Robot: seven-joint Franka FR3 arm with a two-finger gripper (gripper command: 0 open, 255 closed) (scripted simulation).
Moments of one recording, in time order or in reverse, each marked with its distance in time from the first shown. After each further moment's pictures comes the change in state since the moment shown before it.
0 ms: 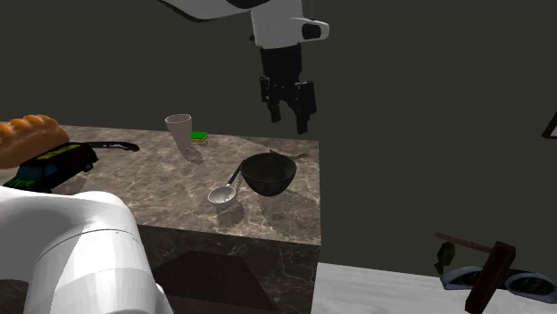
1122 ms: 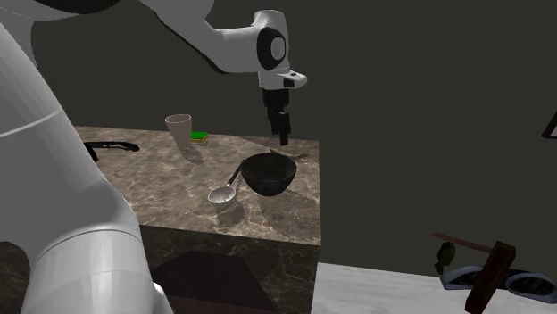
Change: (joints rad) arm -0.045 0.576 0.343 0.239 -0.098 0.253 0.683
